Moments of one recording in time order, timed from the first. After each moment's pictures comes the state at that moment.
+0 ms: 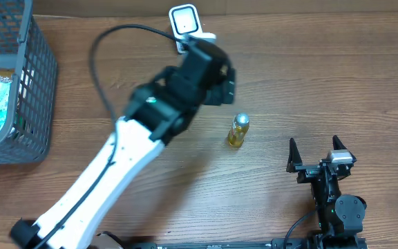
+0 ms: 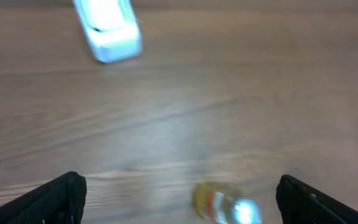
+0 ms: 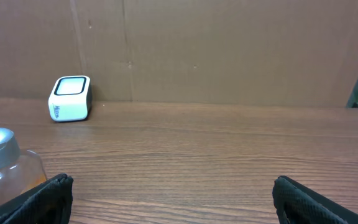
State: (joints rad) left arm -0.64 1.55 1.68 -0.91 -0.25 -0.51; right arm 0.03 0.02 0.02 -0.04 -0.02 -0.01
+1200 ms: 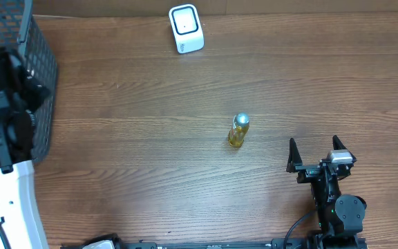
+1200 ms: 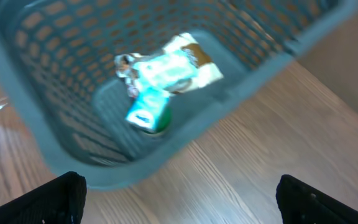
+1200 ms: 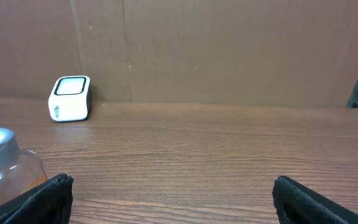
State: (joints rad) left arm 0.27 1.29 1.69 -1.21 -0.46 -0.55; right arm 0.03 0.02 0.02 -0.03 -0.02 -0.01
